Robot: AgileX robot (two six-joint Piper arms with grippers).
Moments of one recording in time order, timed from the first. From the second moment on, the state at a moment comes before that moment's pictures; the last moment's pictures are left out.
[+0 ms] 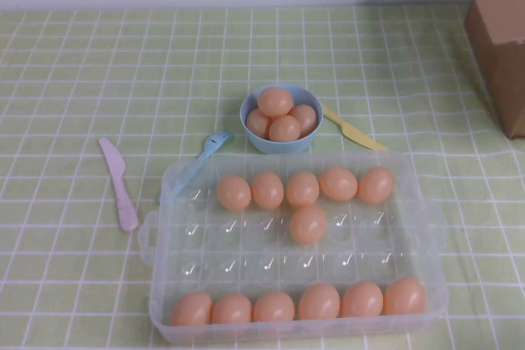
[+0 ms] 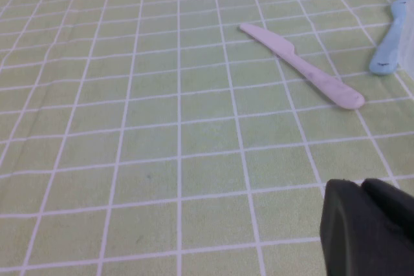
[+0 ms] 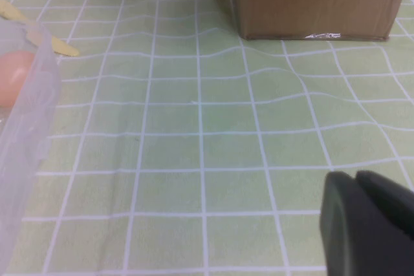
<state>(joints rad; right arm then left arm) -0.04 -0.01 0.03 0.06 0.37 0.00 -0.10 -0.01 0.03 0.05 0.37 0.01</state>
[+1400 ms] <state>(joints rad) -0.04 -0.01 0.03 0.79 0.36 0.00 -0.10 -0.01 0.03 0.05 0.37 0.01</state>
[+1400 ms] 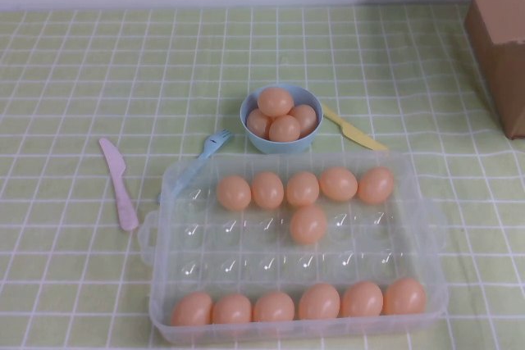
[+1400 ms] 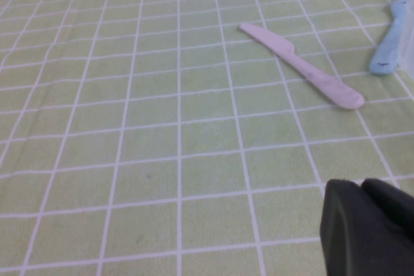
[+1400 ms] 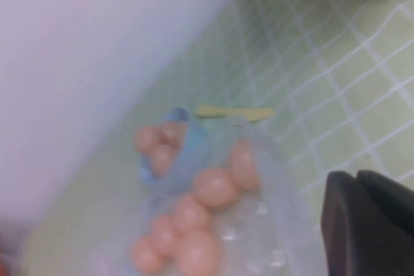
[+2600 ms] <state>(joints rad) -0.04 0.57 -0.57 0.67 0.89 -0.44 -0.10 -0.01 0.03 0.05 0.37 0.01</state>
